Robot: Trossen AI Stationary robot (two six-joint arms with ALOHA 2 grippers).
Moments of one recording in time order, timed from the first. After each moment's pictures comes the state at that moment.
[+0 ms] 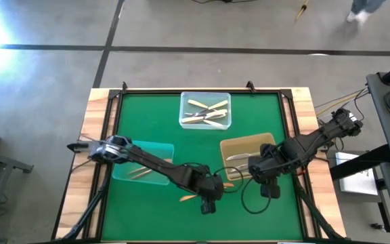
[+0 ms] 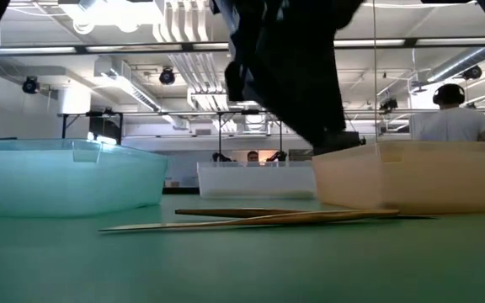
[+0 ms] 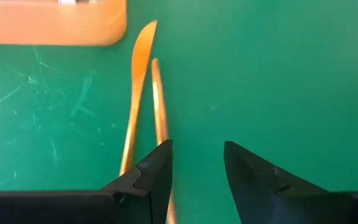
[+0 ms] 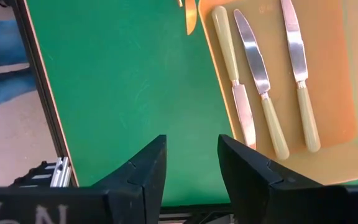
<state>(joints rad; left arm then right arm) -0.35 2.20 1.84 -0.72 -0.10 -0.50 0.48 1.43 1.45 -1.41 -0.08 0.62</state>
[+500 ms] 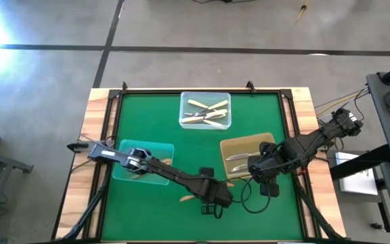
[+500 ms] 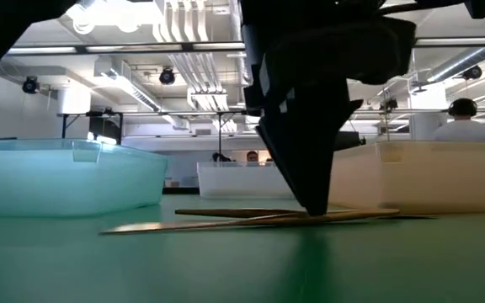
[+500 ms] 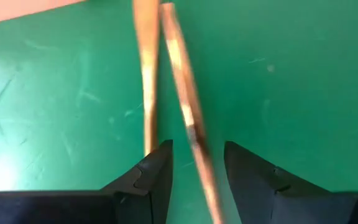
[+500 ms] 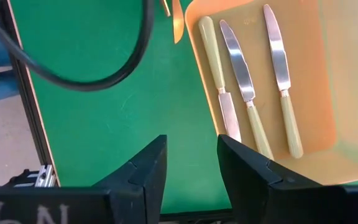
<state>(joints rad) -0.37 2.53 2.30 -1.16 -0.19 -0.36 0.48 1.43 1.45 -1.41 -0.02 0.59</state>
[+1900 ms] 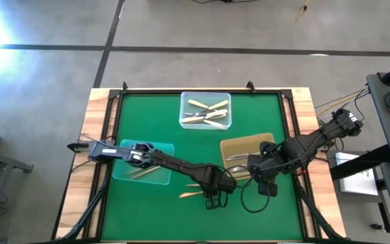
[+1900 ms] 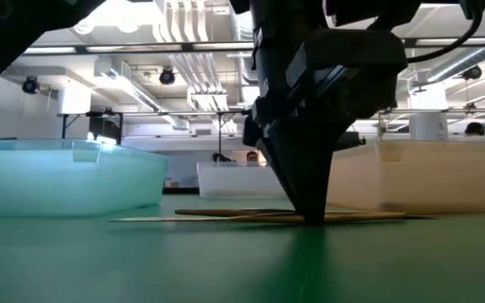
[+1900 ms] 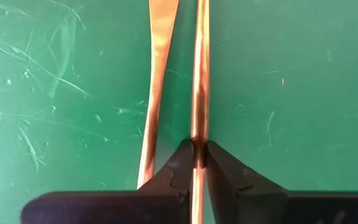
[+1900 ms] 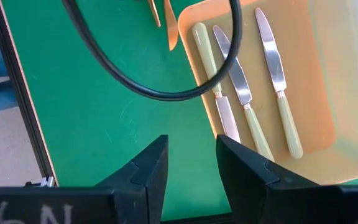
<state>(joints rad) -0.28 2.59 2.26 -1.12 0.08 -0.45 0.48 1.43 1.45 -1.40 0.00 0.64</state>
